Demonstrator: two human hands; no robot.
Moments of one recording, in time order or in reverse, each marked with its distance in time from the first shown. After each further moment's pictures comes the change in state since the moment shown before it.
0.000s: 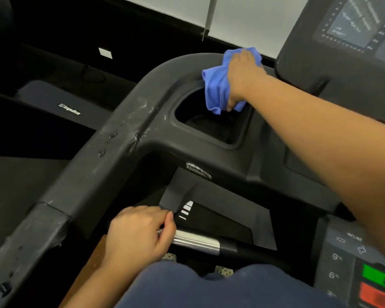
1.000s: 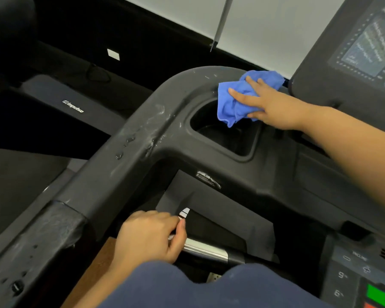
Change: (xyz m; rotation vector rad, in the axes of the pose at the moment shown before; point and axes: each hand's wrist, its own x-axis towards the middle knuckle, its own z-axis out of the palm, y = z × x) left_hand 0.001 -0.003 0.007 -0.012 0.030 0.015; right_hand -0.027 0.049 0.035 0.316 0.028 -0.428
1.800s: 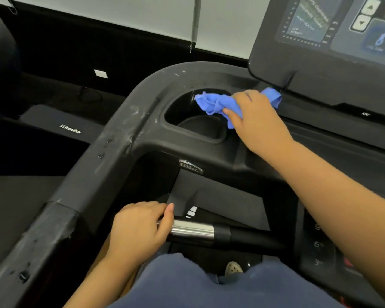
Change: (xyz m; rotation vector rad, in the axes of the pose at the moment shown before) left_hand -0.002 0.006 -0.013 0.049 -0.119 -0.017; right_hand -0.088 -0.076 0.031 0.271 0.551 0.351
